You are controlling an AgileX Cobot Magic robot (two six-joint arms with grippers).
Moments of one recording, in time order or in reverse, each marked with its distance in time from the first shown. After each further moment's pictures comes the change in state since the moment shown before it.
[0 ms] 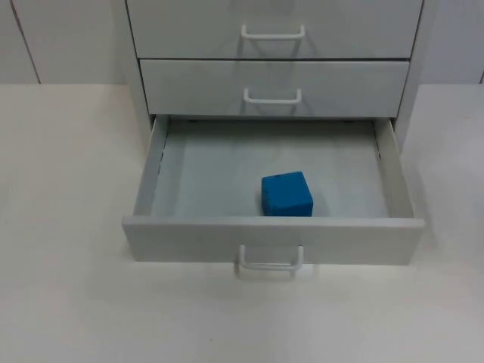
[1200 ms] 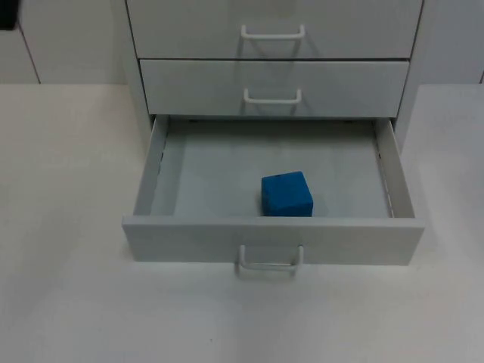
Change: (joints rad) right arm -0.294 -0.036 0.042 0.078 -0.025 -0.117; left arm -0.291 0.014 0.001 -0.211 -0.055 0.192
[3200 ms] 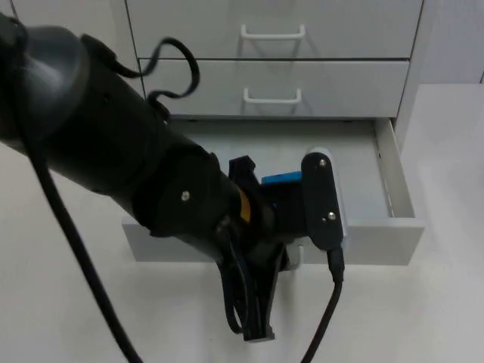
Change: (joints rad) right arm 0.000 0.000 0.000 0.000 -0.019 0.000; left arm -0.666 1.052 -0.016 0.501 -0.854 0.263
